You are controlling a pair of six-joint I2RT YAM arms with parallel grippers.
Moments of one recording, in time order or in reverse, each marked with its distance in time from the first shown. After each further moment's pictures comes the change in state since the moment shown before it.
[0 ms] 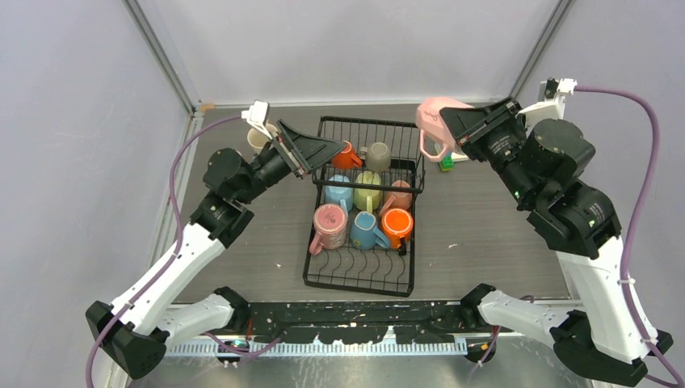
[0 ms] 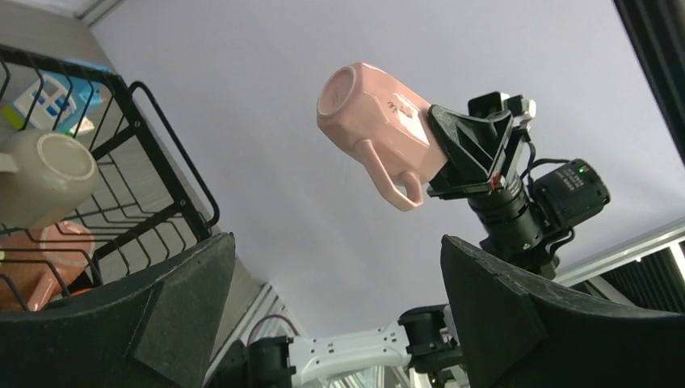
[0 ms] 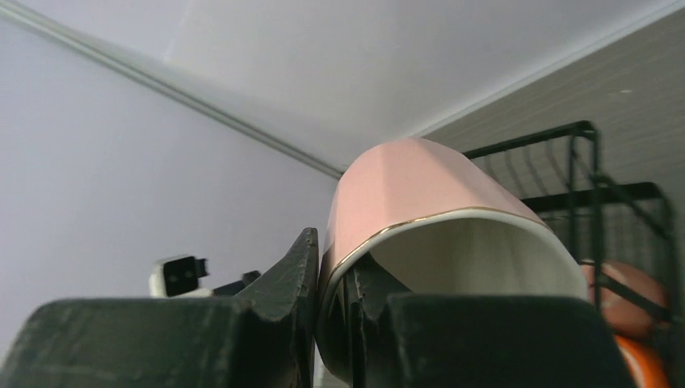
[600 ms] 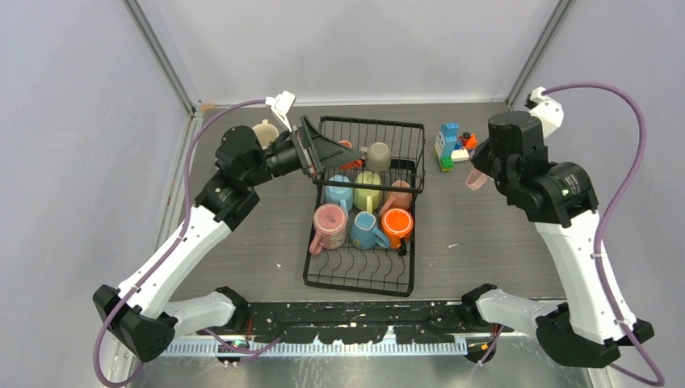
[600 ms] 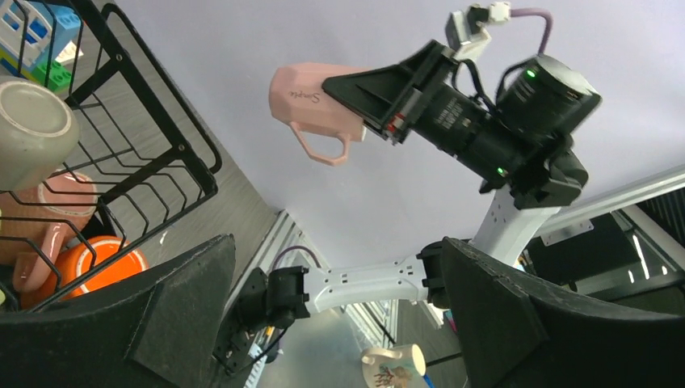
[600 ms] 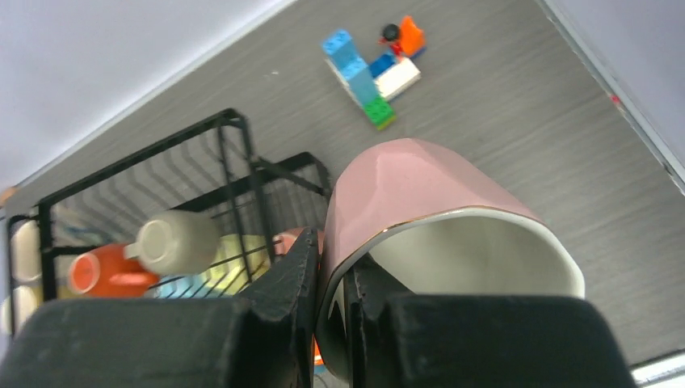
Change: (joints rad) left arm 0.005 0.126 0.167 -0.202 0.214 0.109; right arm -0.138 0.119 0.063 -0.533 0.318 -0.208
